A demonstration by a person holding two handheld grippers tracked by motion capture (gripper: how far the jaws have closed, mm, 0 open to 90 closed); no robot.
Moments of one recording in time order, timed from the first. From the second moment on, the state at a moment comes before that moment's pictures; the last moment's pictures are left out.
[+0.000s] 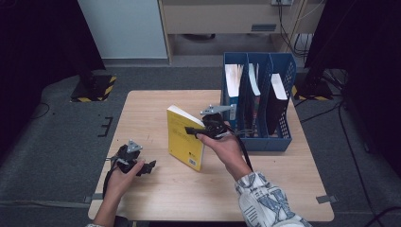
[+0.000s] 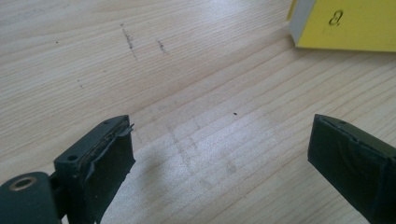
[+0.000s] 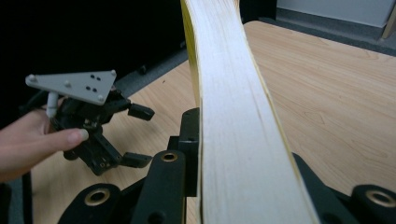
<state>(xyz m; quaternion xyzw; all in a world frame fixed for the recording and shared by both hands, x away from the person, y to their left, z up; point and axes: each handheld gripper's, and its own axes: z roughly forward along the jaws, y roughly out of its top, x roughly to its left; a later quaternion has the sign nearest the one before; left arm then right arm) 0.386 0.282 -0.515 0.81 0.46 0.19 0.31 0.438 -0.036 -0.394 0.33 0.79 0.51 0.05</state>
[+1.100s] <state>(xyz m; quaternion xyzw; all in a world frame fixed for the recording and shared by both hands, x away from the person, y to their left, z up) 0.389 0.282 -0.526 0.82 0.48 0.17 0.28 0.420 -0.088 -0.393 0.39 0.75 0.54 0.03</state>
